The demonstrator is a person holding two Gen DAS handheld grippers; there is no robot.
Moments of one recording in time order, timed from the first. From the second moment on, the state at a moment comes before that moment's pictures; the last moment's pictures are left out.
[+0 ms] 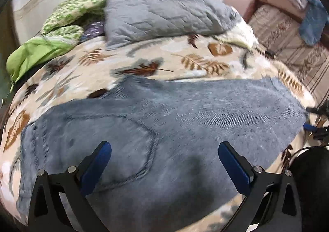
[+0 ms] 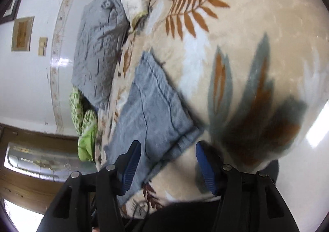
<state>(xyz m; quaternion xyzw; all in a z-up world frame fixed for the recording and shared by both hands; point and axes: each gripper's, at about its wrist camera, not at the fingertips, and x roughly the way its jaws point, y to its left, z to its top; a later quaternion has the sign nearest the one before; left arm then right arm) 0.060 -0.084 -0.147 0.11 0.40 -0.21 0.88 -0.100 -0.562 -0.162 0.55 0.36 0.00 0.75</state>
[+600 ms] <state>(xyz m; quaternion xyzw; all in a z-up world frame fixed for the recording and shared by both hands) 0.065 -0.088 -0.179 0.12 0.45 -0.20 0.86 -0.090 -0.576 -0.162 0.56 0.32 -0.03 0.76</state>
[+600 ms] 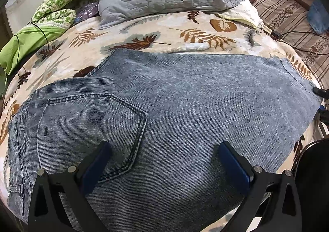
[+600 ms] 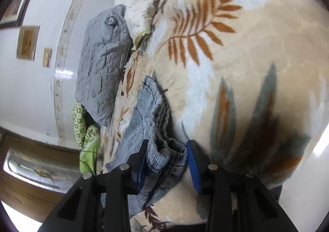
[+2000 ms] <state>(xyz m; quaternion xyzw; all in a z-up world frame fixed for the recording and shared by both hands) 0.086 0.017 -0.135 0.01 0.39 -0.11 0.91 0.040 -0.289 -0.093 0.24 0.51 0.20 0.80</state>
